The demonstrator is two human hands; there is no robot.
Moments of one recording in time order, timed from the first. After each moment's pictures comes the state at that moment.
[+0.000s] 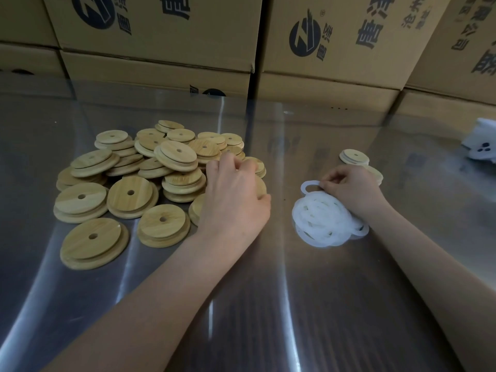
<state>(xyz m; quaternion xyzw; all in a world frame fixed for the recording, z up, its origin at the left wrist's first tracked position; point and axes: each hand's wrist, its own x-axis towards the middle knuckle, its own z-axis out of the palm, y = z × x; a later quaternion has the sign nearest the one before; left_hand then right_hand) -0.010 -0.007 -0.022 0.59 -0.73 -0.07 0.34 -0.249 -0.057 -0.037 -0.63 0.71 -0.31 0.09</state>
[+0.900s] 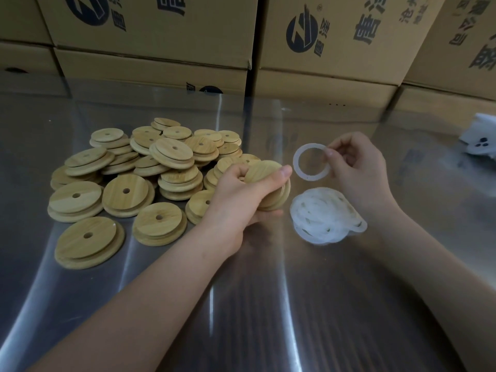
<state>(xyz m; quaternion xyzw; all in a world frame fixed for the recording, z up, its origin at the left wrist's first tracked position) -0.017 0.001 -0.010 0.43 -0.41 -0.64 0.49 -0.217 -0.027 -0.010 -0.63 0.57 -0.52 0.07</state>
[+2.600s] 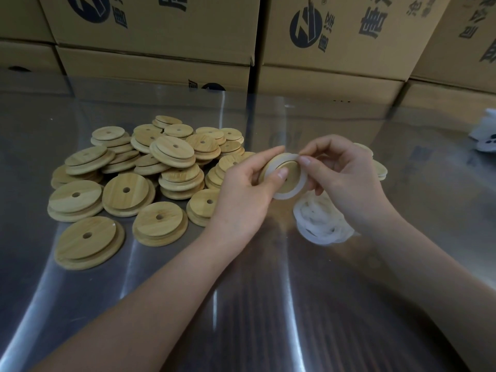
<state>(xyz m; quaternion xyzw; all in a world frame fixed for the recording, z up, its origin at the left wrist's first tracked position) -0.020 -0.002 -0.021 0.35 -0.59 -0.48 0.54 -0.181 -0.007 -0.002 -0.68 0.43 -0.54 0.25</state>
